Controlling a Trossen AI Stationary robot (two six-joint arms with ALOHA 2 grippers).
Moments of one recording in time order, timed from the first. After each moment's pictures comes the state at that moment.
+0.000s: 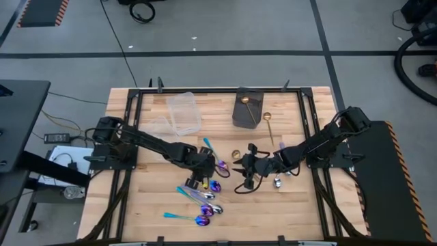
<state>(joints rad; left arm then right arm) -0.19 1.80 1.07 -0.37 -0.02 0.26 0.36 1.57 0.65 0.33 0.45 0.28</state>
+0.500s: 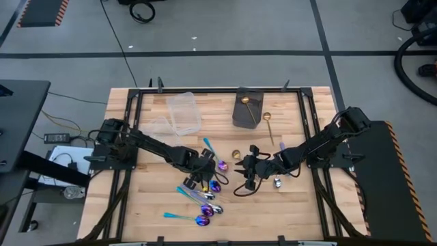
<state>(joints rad) -0.23 1.85 1.07 -0.37 -0.11 0.41 0.37 1.57 0.65 0.26 0.45 0.35</state>
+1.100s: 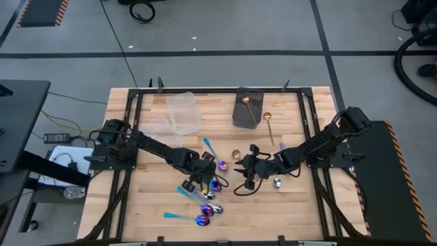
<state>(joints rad) -0.23 1.90 1.07 -0.40 -0.04 0.41 0.38 1.57 0.65 0.28 0.48 0.35</state>
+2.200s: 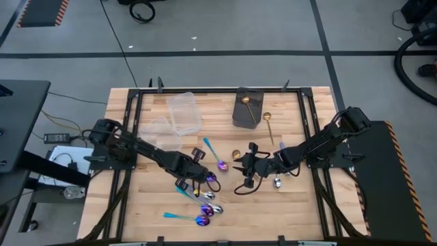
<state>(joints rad) -0.31 1.77 1.06 -0.59 -0.32 0.28 0.36 1.57 0.65 0.32 0.51 0.24</state>
